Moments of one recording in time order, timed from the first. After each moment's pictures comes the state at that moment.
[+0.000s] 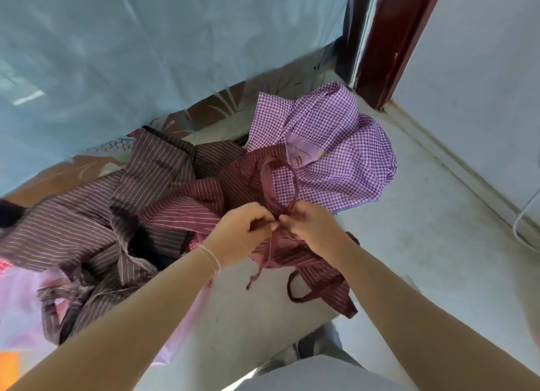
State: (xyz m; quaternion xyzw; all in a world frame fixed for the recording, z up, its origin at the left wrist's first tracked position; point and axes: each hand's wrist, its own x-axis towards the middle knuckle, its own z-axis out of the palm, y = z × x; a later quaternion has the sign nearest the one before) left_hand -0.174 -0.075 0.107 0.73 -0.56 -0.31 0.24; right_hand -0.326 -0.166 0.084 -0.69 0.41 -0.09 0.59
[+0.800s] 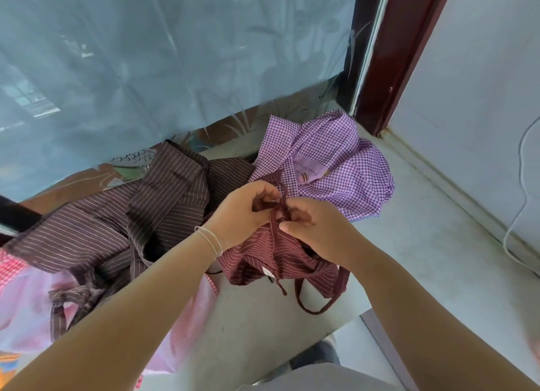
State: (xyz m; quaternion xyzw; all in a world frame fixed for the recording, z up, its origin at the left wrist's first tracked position) left_hand -0.159 -0.065 0.158 0.70 -0.54 -0.31 0.36; right_hand -0.326 -0.136 0.157 -0.81 0.30 -0.11 0.49
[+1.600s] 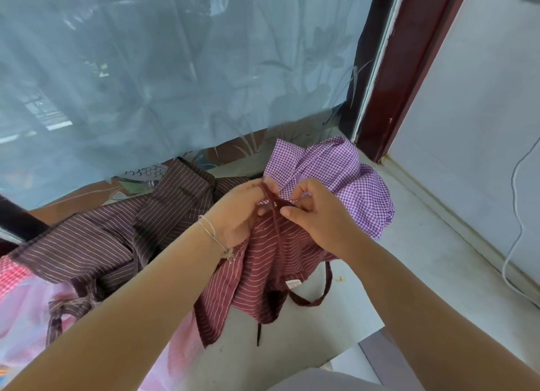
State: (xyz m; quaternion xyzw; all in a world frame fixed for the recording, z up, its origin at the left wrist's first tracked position) left_hand -0.152 -0.074 0.204 0.55 -0.24 -0.58 0.55; right_hand -0.305 -0.144 0.198 -0.78 0.32 -0.20 0.50
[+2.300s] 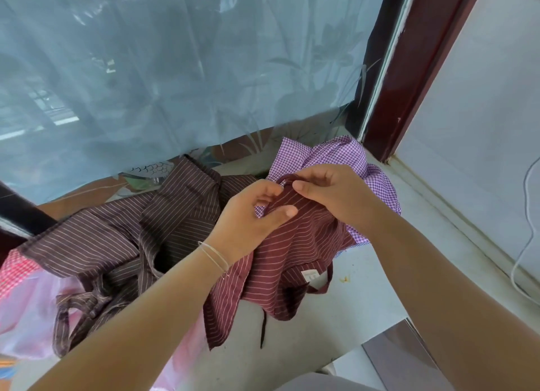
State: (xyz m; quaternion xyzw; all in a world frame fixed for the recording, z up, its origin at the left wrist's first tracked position) left_hand -0.157 -0.047 0.192 0.68 -0.54 -0.22 0.45; right_hand -0.299 -0.171 0.227 -0.77 0.28 -0.19 0.55
